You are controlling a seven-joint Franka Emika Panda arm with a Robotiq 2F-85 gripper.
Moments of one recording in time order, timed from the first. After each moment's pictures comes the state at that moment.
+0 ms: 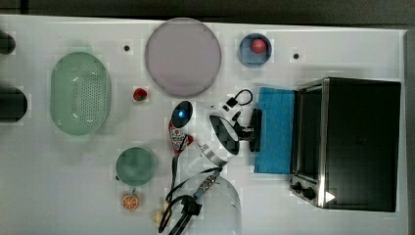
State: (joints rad) arm 0.17 0.54 -0.20 -2.21 -0.78 0.84 -0.21
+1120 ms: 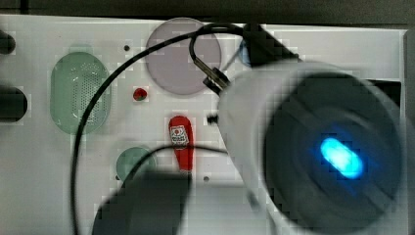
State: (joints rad) arm 0.17 -0.18 -0.21 -1.73 -0.02 0.15 -0.15
